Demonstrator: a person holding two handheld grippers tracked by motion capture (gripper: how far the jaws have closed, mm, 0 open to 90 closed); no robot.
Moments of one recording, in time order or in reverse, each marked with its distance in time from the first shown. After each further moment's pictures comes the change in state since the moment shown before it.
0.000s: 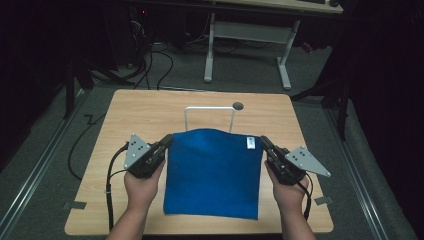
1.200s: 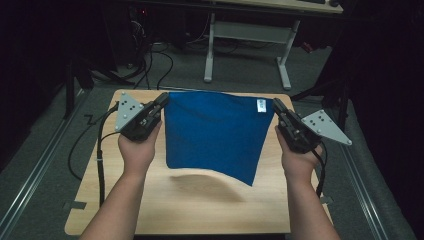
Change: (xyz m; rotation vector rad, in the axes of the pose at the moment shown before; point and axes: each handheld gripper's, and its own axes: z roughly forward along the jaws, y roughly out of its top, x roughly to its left) left arm 0.026 0.078 0.027 -0.135 0.040 0.064; right arm -0.027 0.082 0.022 -0.120 -0.066 -0.027
